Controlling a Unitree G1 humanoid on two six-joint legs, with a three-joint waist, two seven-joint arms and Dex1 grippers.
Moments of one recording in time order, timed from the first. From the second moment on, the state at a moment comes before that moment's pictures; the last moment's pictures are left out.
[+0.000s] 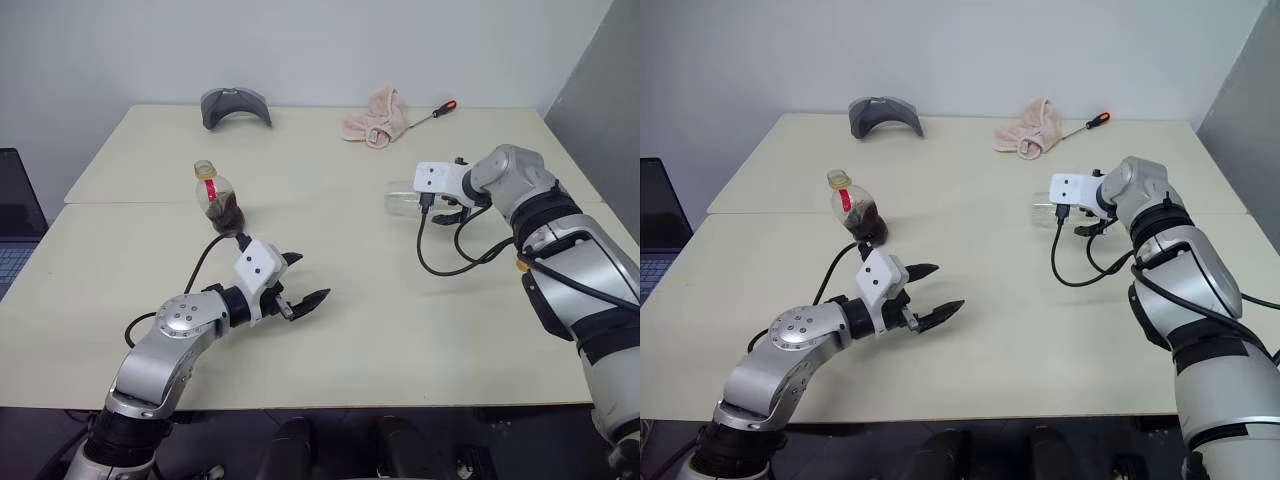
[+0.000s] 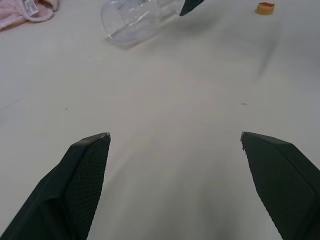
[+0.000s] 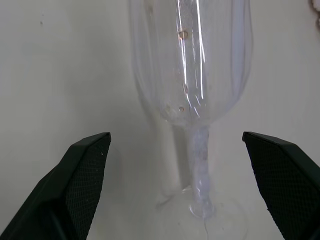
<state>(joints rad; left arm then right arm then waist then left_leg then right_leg) -0.19 0.59 -0.08 -0.39 -0.33 0.52 -0.66 -1.41 -0.45 0.54 1.33 -0.51 -0.03 0.85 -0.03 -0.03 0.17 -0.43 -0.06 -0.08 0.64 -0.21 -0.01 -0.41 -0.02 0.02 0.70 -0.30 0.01</state>
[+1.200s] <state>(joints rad) -0.19 0.56 -0.08 -0.38 -0.29 0.51 -0.62 -1.44 -0.42 0.51 1.38 -0.63 -0.02 0.73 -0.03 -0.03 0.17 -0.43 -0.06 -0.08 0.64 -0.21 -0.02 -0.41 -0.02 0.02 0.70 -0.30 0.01</state>
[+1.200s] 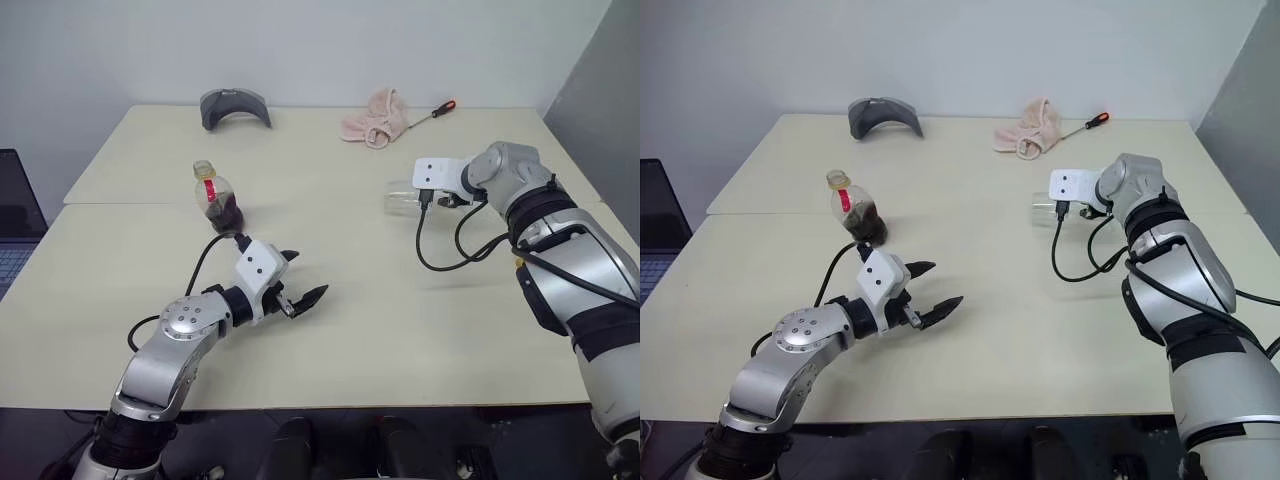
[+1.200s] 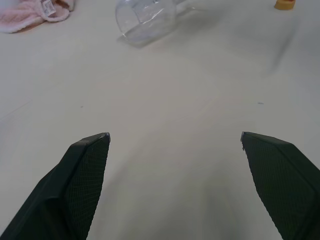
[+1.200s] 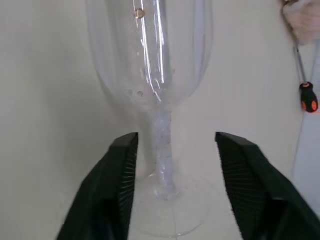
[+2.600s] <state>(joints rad) -0.07 0.57 0.01 -0.58 -0.29 0.64 -0.52 -1.26 -0.31 0.48 1.40 -0.67 0.08 0.19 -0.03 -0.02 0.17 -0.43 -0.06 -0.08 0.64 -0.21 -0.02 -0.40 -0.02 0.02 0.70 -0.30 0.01</state>
